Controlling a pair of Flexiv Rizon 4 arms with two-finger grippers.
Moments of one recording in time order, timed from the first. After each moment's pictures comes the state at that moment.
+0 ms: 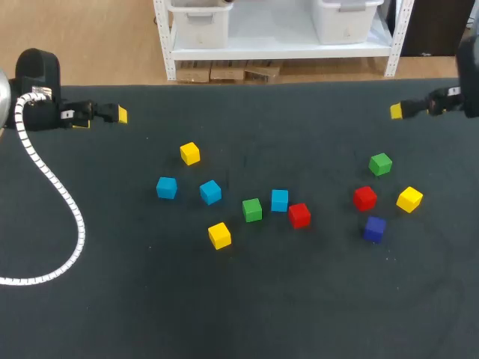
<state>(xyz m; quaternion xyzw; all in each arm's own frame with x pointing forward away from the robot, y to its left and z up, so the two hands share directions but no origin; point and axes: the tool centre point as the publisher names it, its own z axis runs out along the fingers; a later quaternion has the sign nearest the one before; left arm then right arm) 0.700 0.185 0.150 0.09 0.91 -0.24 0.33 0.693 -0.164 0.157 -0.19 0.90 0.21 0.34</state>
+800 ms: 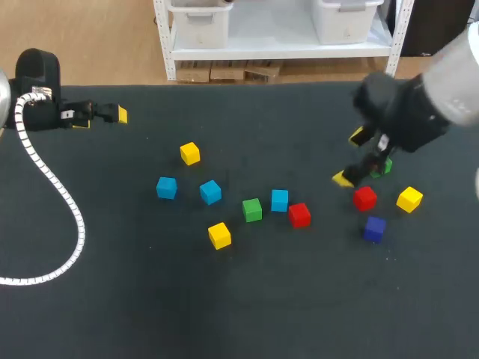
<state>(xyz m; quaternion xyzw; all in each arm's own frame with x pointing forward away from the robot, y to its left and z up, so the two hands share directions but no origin) 0.700 0.185 0.150 0.09 0.91 -0.24 0.33 0.607 -0.053 0.128 -0.53 0.80 0.12 0.23</state>
